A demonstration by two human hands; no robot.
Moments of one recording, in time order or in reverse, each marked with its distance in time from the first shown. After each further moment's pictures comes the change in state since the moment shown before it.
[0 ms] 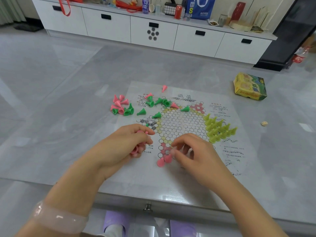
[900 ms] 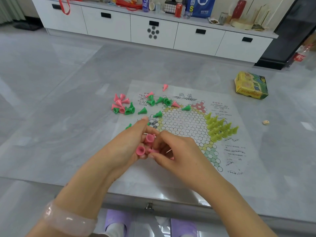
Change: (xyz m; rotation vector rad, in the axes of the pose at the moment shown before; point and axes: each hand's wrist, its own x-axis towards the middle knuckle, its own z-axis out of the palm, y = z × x) left_hand -0.006 0.008 0.015 -0.128 -0.025 -0.070; right_hand 0.009 -0.035 0.018 0.003 -0.095 -0.184
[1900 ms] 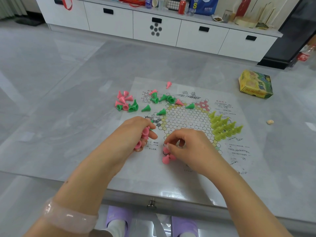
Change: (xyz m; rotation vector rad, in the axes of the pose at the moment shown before) left_hand 0.001 0.006 -0.009 0.128 0.184 0.030; right_hand 0.010 0.018 -0.008 -0.029 -0.053 0.346
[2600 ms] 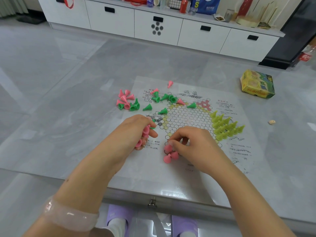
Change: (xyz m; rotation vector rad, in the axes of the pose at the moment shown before) left_hand -0.001 0.002 -0.002 0.013 0.006 0.006; right_hand -0.004 -0.004 -0.006 0.070 0.005 0.018
